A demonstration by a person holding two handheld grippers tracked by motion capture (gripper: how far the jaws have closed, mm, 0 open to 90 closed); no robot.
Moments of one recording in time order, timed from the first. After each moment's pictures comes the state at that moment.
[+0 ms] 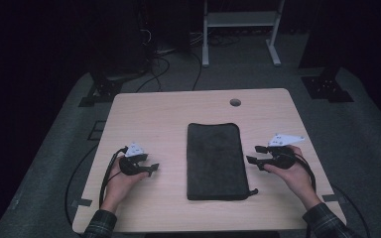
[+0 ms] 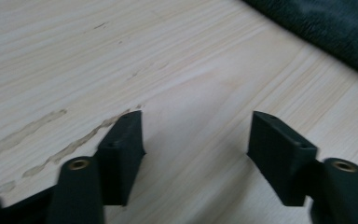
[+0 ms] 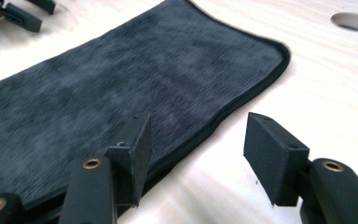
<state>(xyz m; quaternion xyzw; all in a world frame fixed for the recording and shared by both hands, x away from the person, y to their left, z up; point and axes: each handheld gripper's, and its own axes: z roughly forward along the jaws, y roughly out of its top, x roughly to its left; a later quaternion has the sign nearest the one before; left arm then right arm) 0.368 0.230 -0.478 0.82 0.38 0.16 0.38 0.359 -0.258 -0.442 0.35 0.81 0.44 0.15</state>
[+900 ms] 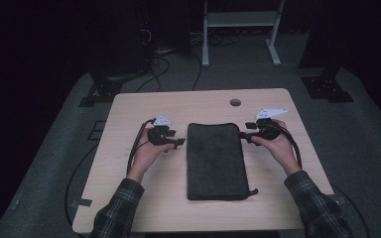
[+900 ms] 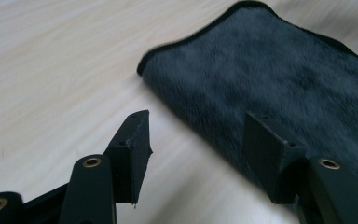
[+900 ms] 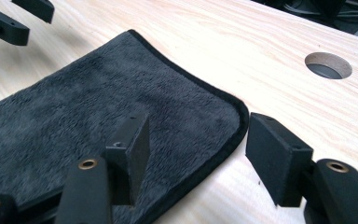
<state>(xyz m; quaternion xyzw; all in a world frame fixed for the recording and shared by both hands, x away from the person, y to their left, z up) 0.450 0.145 -0.437 0.84 0.33 0.13 0.41 0.449 -0.238 -0.432 0.35 0.81 0.44 0.15</state>
